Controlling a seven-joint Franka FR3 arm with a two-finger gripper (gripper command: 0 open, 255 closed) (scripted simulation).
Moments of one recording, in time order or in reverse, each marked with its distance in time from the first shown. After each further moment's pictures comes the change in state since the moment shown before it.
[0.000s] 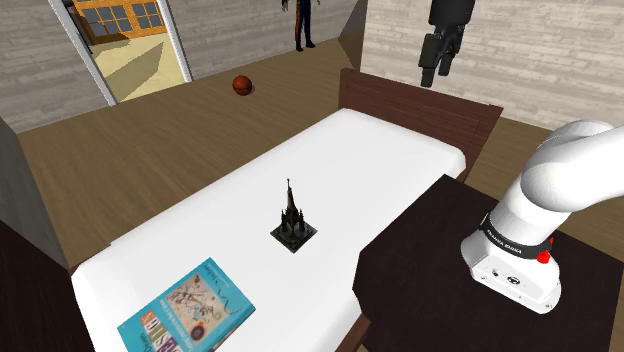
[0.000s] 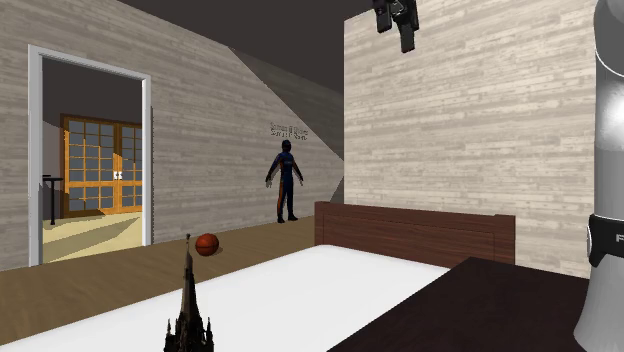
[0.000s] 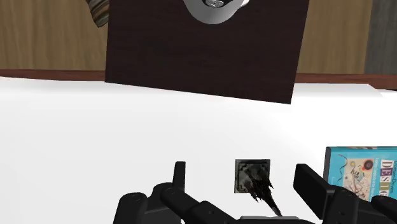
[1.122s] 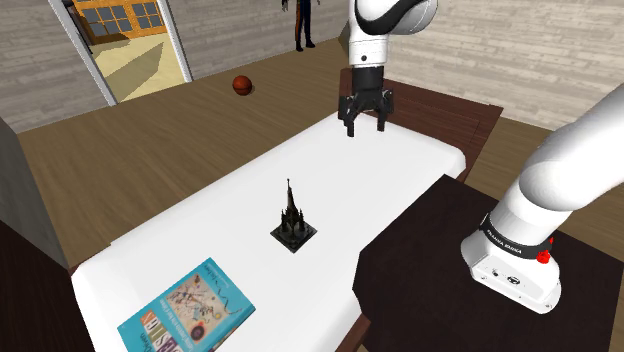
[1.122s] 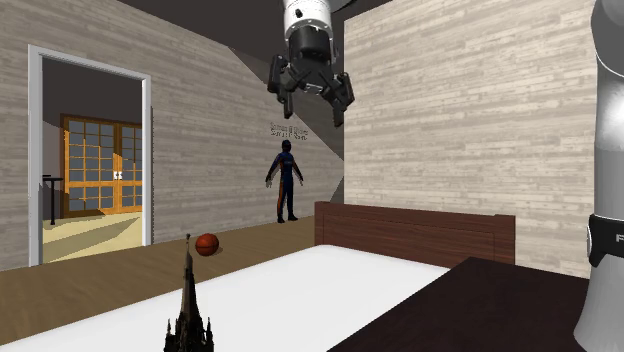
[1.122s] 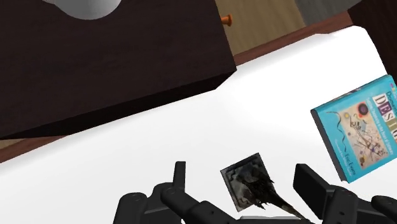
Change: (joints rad) arm -0.024 0.498 0.167 0.047 0.237 0.289 0.449
